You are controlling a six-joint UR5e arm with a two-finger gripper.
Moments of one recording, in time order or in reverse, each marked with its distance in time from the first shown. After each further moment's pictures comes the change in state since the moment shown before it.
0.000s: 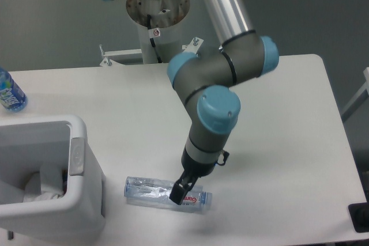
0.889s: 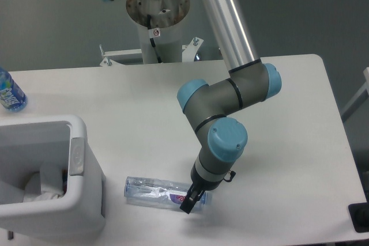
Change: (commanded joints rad) arm 0.000 -0.094 0.034 -0.003 0.035 -0.005
